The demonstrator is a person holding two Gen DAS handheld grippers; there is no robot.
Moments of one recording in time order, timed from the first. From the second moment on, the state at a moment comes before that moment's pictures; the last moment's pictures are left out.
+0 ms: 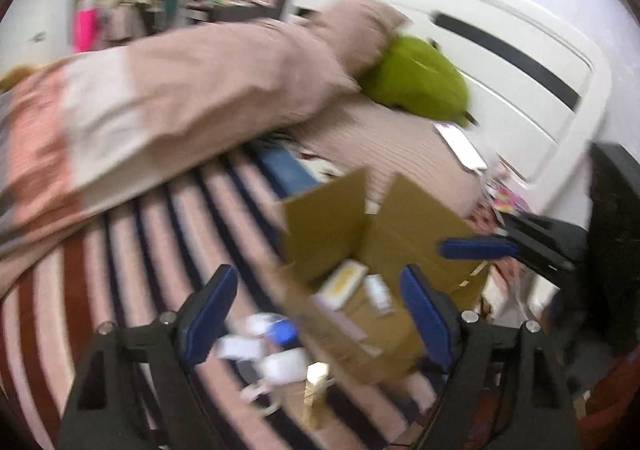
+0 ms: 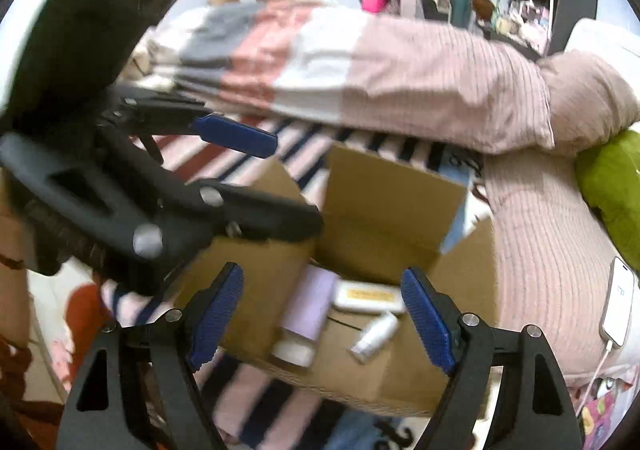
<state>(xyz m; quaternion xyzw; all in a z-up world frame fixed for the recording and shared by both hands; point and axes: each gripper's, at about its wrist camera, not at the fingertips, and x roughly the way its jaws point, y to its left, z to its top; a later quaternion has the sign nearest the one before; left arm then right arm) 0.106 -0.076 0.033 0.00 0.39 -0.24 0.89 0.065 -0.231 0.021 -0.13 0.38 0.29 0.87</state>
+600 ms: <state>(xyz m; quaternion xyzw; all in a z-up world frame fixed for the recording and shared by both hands) 0.011 0.064 -0.071 -0.08 0.39 -0.14 0.91 -0.034 -0.163 -0.068 0.02 0.34 0.21 0.92</state>
